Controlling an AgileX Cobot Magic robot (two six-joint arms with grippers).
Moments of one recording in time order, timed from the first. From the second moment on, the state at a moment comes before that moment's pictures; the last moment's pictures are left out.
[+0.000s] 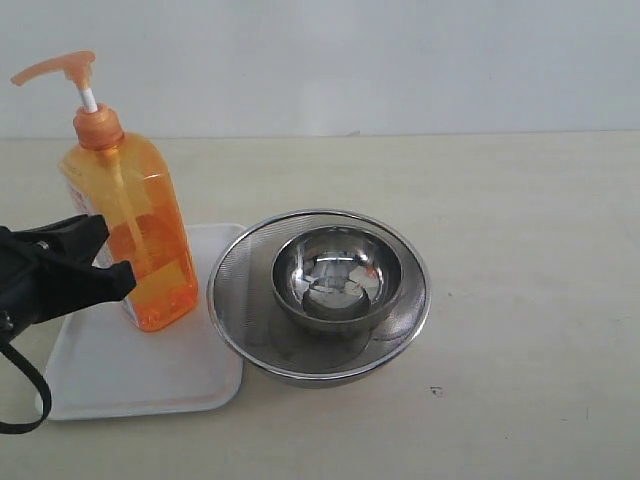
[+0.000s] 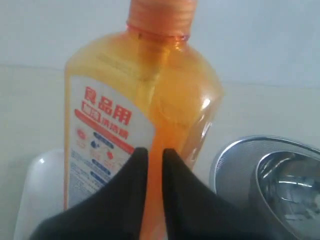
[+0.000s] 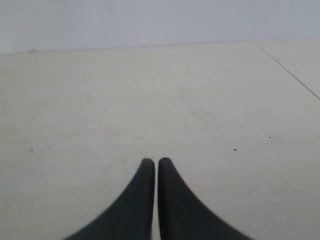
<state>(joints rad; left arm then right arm) -0.57 1.36 -0.22 -0.45 -0.85 0.05 -0.09 0.00 0.00 0.02 0.35 0.00</state>
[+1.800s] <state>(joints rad) -0.57 1.52 -0.41 0.03 -0.82 -0.45 -0.09 0.00 0.00 0.02 0.35 0.00</state>
